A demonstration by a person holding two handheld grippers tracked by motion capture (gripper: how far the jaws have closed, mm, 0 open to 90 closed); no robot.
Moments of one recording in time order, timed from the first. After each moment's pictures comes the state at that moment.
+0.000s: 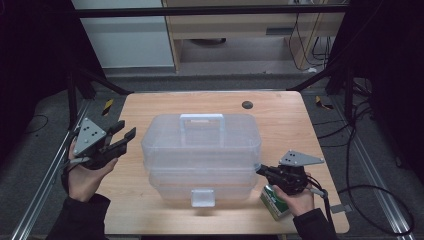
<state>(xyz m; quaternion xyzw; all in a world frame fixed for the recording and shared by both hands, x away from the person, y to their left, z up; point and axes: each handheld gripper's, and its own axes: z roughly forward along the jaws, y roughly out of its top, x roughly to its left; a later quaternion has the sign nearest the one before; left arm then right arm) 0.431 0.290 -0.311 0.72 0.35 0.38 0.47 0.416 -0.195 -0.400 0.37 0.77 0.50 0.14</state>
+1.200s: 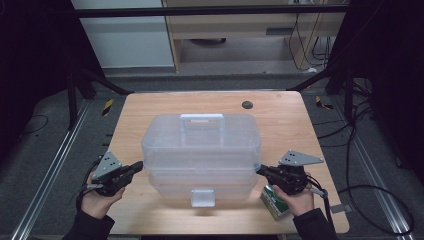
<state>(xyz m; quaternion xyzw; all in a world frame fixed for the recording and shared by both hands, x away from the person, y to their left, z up) 0.418 0.288 -0.399 0.79 0.35 0.24 0.44 0.417 -0.195 -0.400 0.37 0.77 0.50 0.14</state>
